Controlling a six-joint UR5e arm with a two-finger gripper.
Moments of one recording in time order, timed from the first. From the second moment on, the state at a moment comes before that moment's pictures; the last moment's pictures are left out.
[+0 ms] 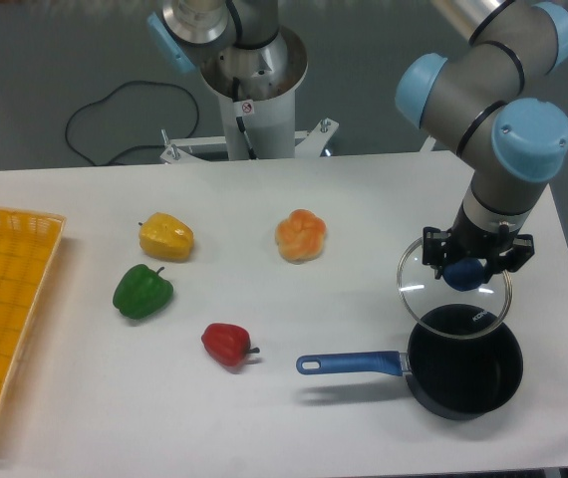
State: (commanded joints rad) arm 2.75 -2.02 -1.35 -1.29 1.53 0.81
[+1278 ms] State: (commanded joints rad) arm 2.84 -1.94 -1.57 -1.16 1.52 1.00
